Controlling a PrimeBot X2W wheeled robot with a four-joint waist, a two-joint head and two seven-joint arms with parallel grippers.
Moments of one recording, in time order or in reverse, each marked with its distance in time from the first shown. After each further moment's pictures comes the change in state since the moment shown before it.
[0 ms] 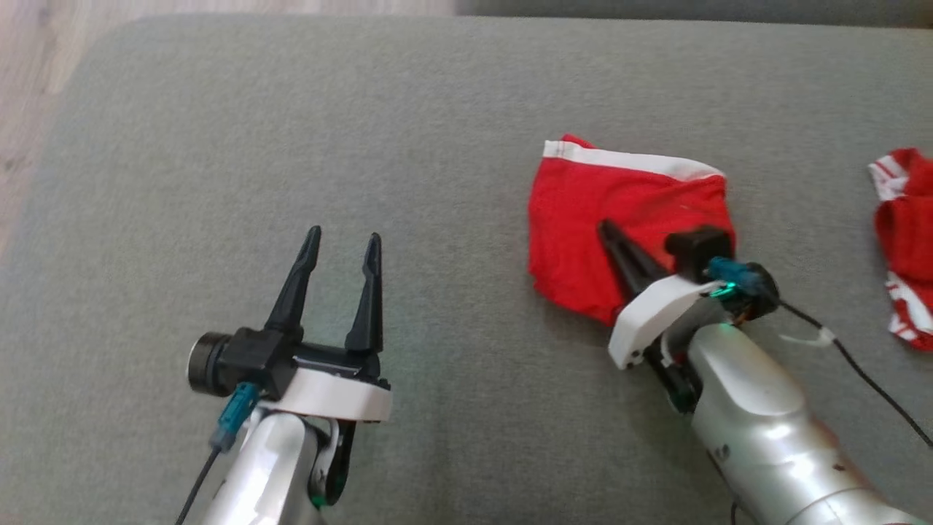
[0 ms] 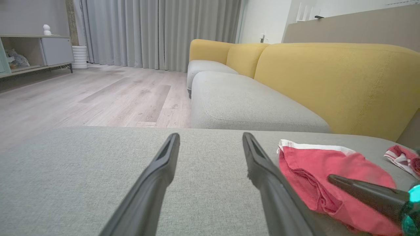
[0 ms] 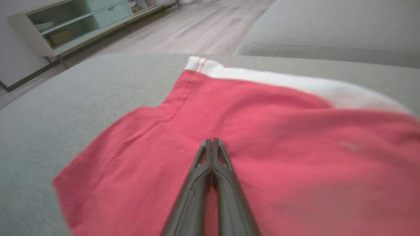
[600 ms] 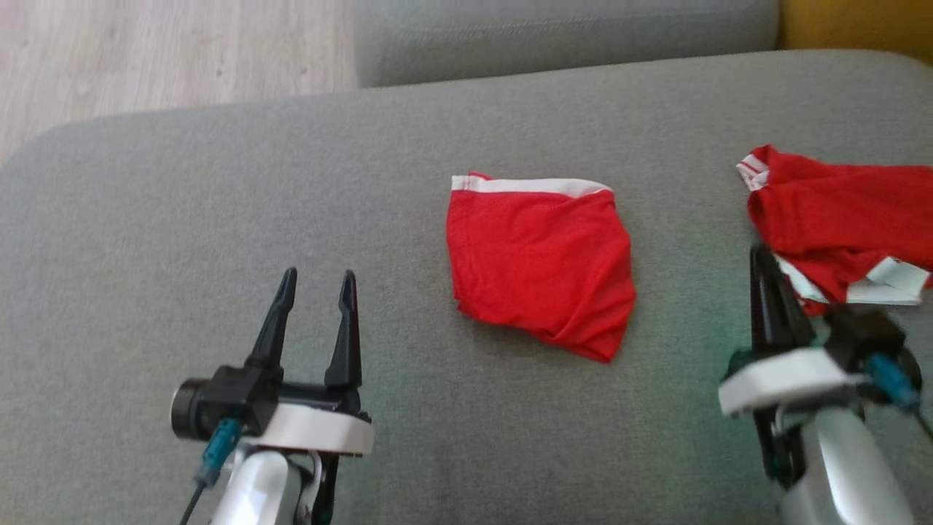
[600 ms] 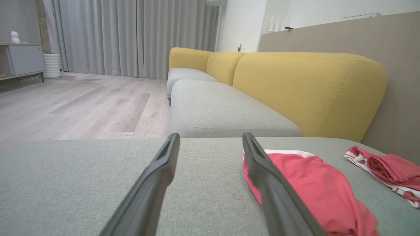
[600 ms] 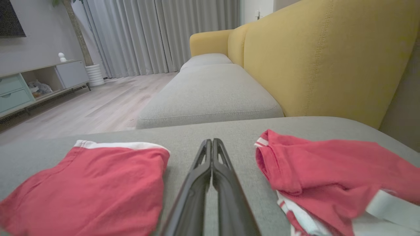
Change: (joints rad) left arm 0.091 0.000 0.060 -0.007 0.010 -0.001 0.000; right arm 0.396 0.004 -0.483 -0.521 -0.199 0.000 -0.019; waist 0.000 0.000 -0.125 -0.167
